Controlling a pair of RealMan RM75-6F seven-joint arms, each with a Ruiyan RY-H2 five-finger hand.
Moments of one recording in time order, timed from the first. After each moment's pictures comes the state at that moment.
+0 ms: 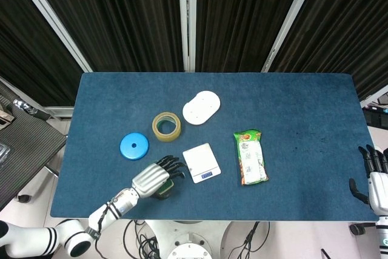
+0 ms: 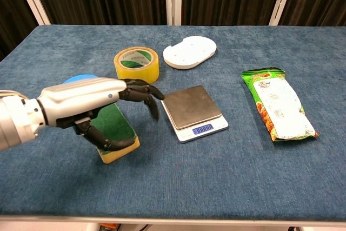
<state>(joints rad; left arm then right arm) -0.67 -1.58 0.05 -1.56 1.55 1.01 -0.02 0.01 -1.11 0.08 -1.59 -1.36 1.44 0.00</state>
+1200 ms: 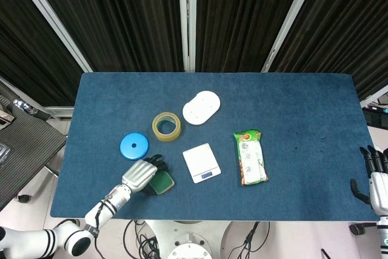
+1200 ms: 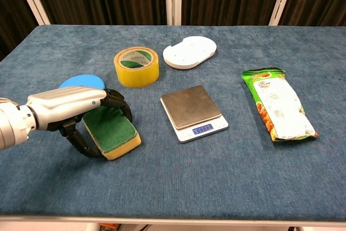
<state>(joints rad) -0.63 -1.59 0.01 -1.52 1.37 0.94 0.17 0.01 -1.10 0.08 -1.59 -1.34 1.42 -0.01</state>
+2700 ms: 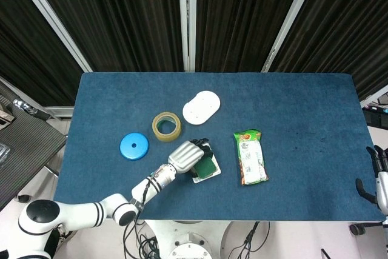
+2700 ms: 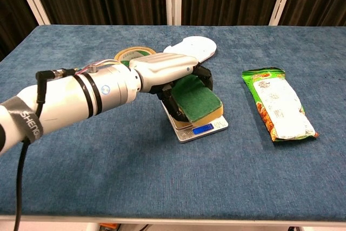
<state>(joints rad) -0.93 -1.86 -0.20 -1.27 1.34 0.81 0.15 0.01 -1.10 0.09 -1.53 -1.33 1.40 0.08</state>
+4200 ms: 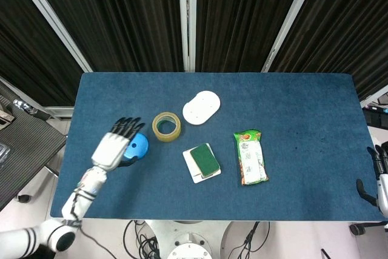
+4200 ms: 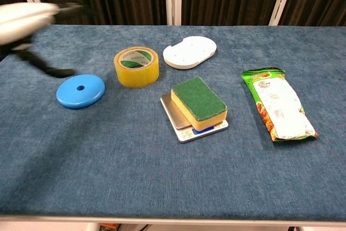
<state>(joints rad) -0.55 -1.40 -0.02 -1.60 1.37 1.29 0.22 -0.02 -1.10 0.08 -1.52 -1.41 1.48 0.09</state>
